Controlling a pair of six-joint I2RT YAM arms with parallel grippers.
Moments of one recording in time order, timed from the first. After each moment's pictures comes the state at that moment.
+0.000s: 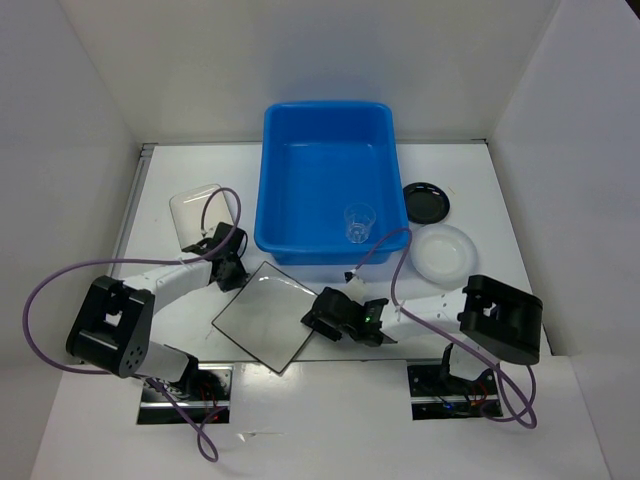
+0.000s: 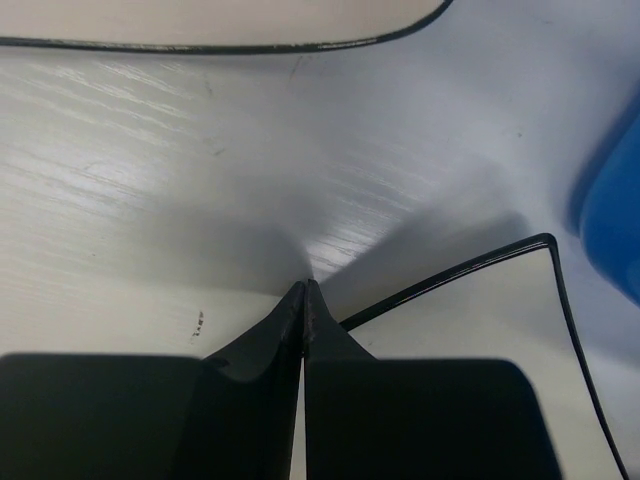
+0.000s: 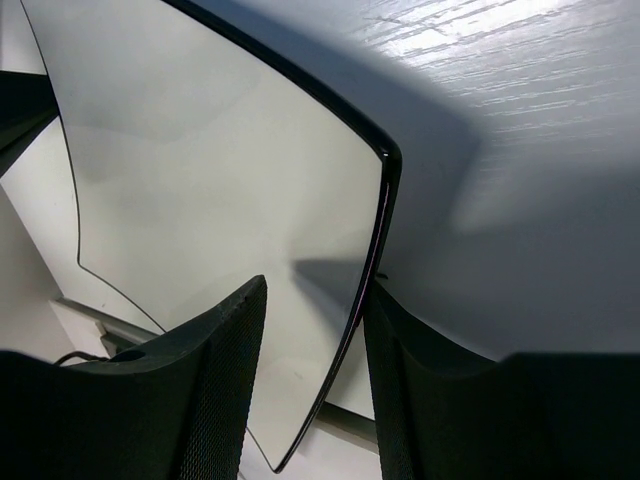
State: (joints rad) left arm -0.34 1.43 0.69 -0.41 -0.14 -0.81; right arm 1.21 1.51 0.60 0.02 0.33 1.57
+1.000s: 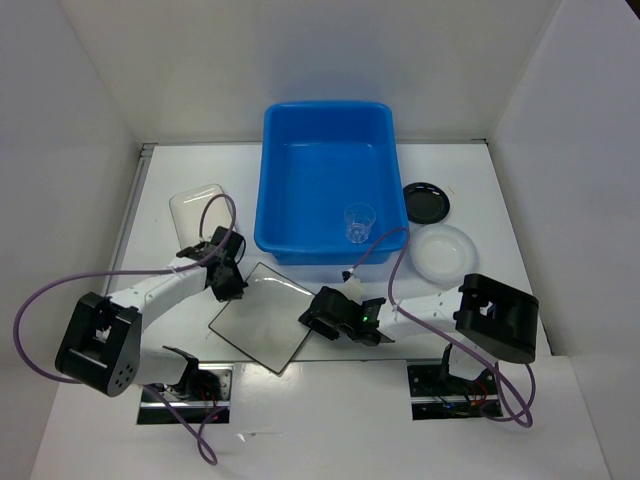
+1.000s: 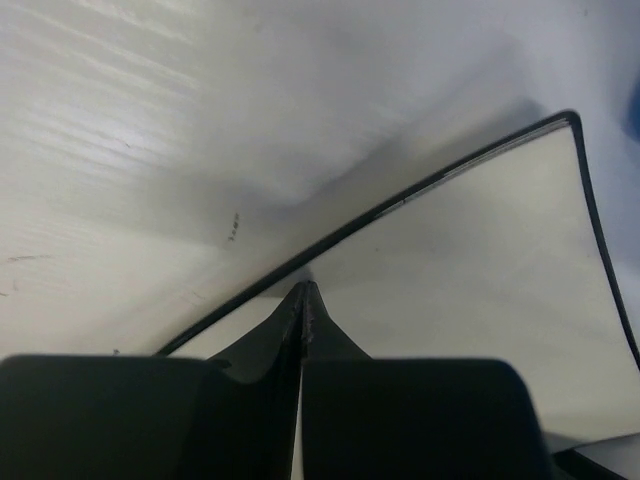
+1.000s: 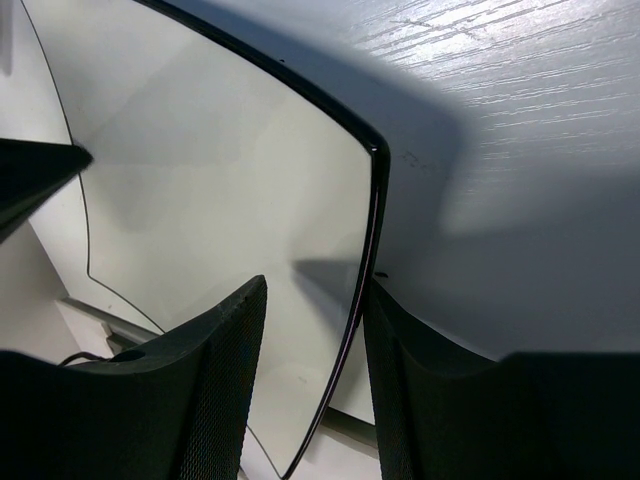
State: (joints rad) left arm -0.36 1.32 0.70 -0.60 -0.14 -0.80; right arm 1.21 1.54 0.62 0.03 0.33 1.56
